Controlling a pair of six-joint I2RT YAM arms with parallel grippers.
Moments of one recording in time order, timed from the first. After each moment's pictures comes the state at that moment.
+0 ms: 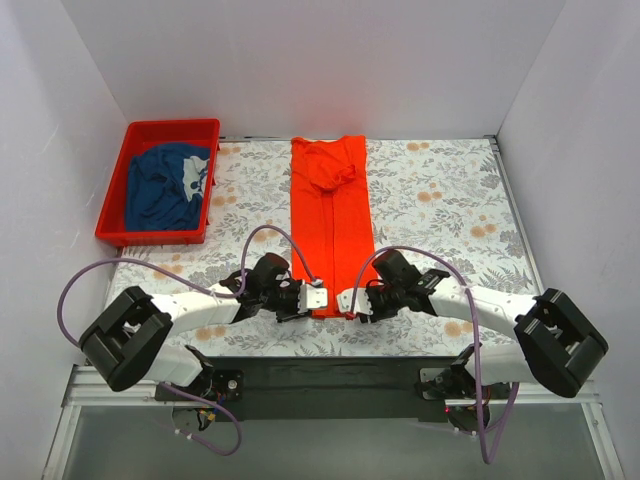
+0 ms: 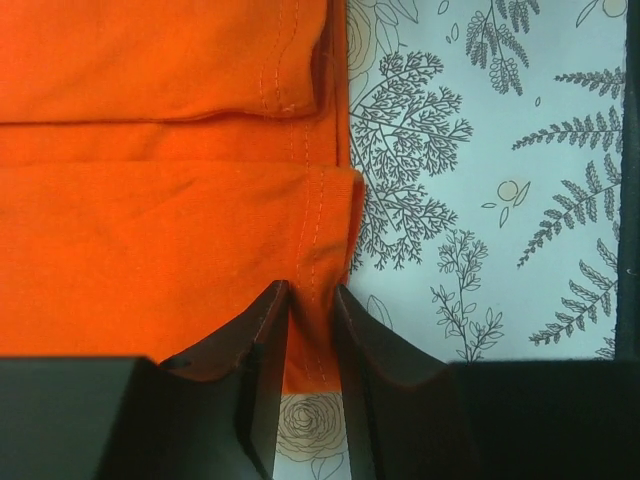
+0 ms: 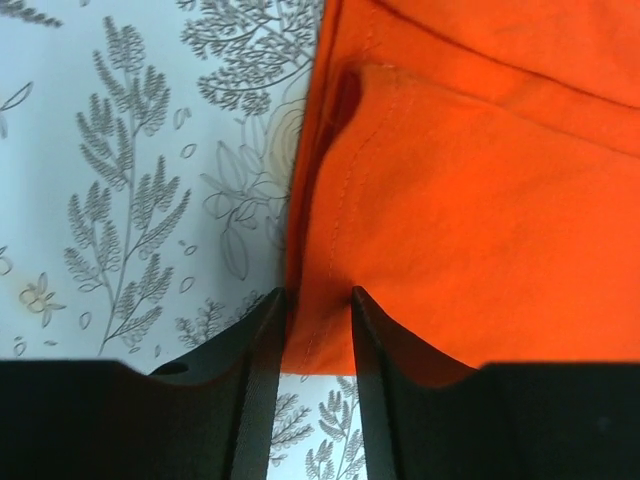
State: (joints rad) left arm -0.75 1.36 0.48 0.02 0.49 0.68; right arm 0.80 1.29 0.57 -0.34 -0.38 -1.02
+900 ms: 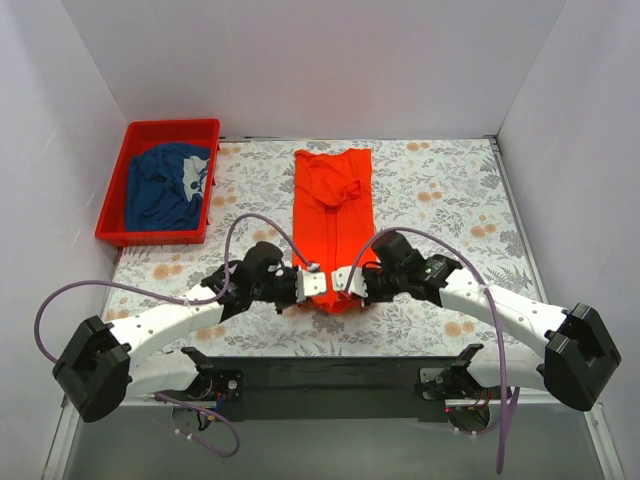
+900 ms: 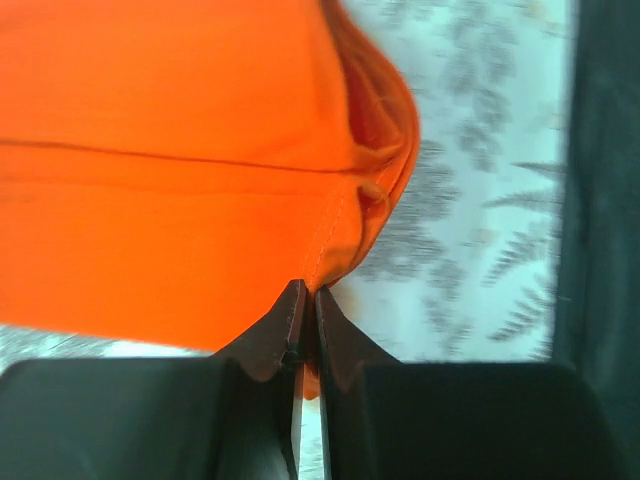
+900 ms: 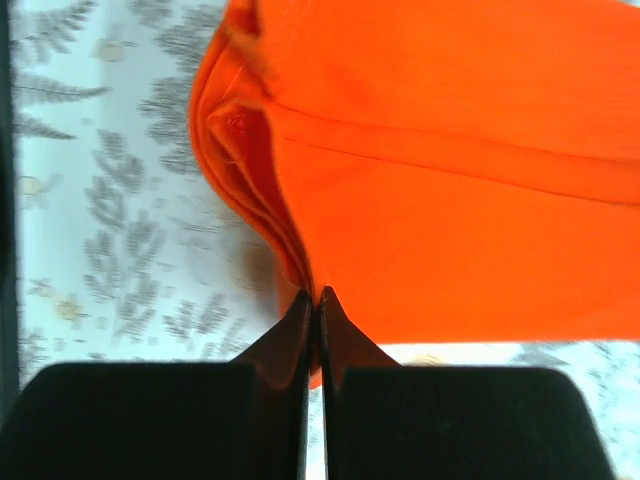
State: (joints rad) left arm -0.80 1.13 0.58 -0.19 0.46 0.58; right arm 0.85 1.20 0.75 -0.50 -0.36 -0.87
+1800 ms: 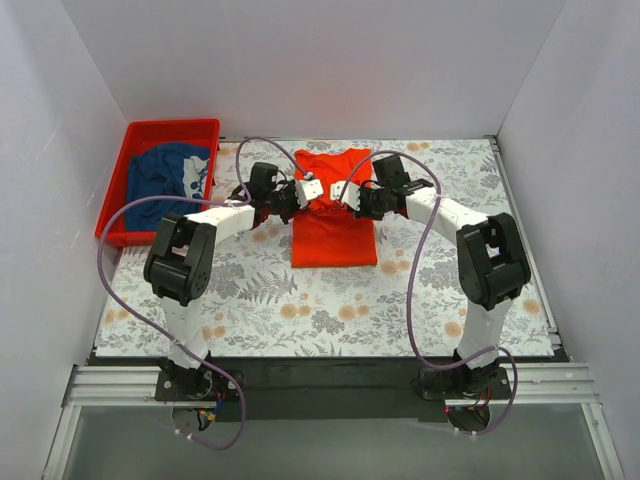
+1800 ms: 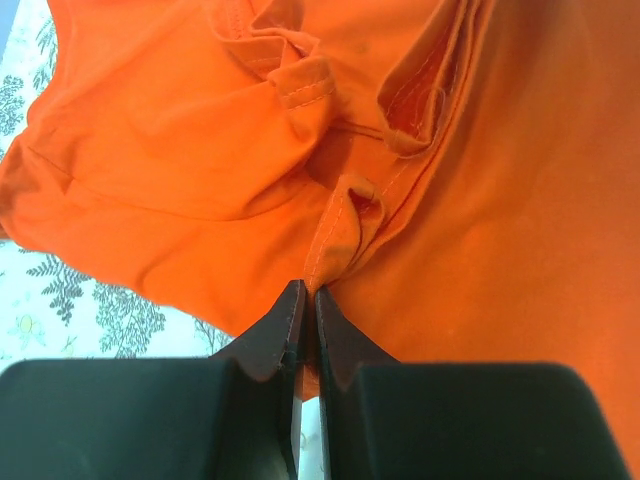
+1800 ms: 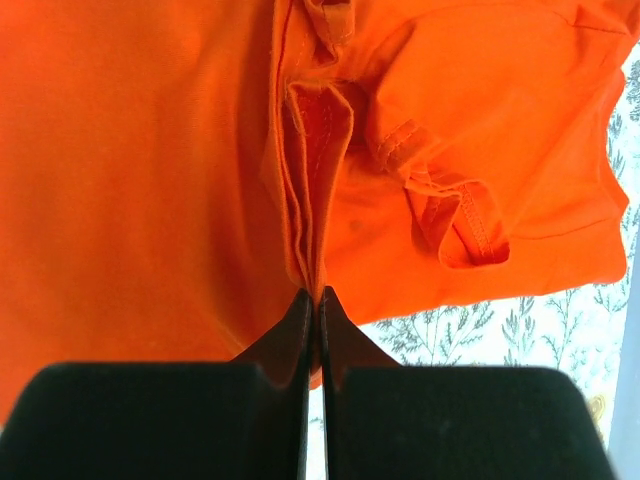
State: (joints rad) left arm -0.37 1.94 1.25 0.04 0.57 0.77; right arm 0.45 1.87 1.36 -0.38 -0.43 -1.09
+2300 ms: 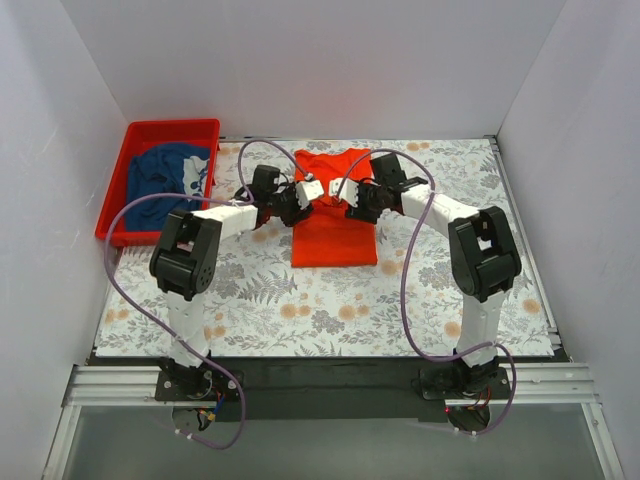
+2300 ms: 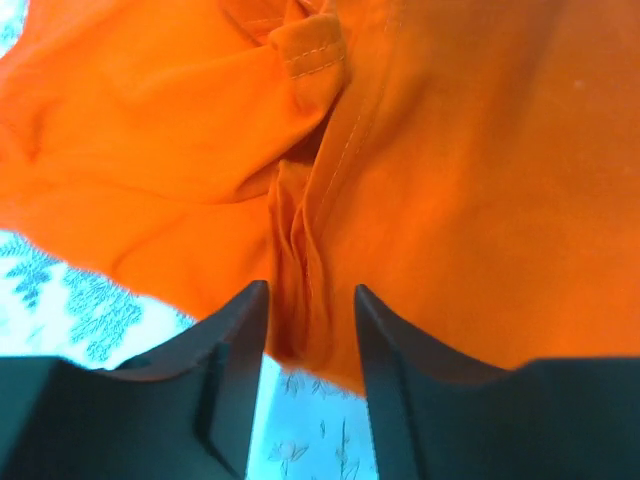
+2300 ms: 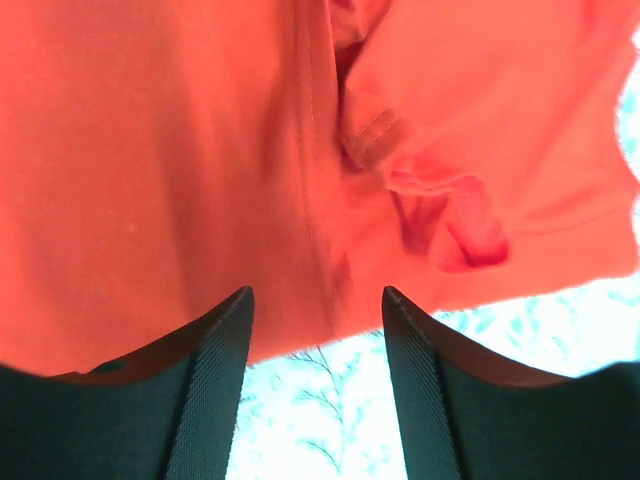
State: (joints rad) left arm -0.37 2.02 1.27 0.07 0.54 0.74; right arm 0.44 1.98 1.42 -0.34 -0.40 -1.07
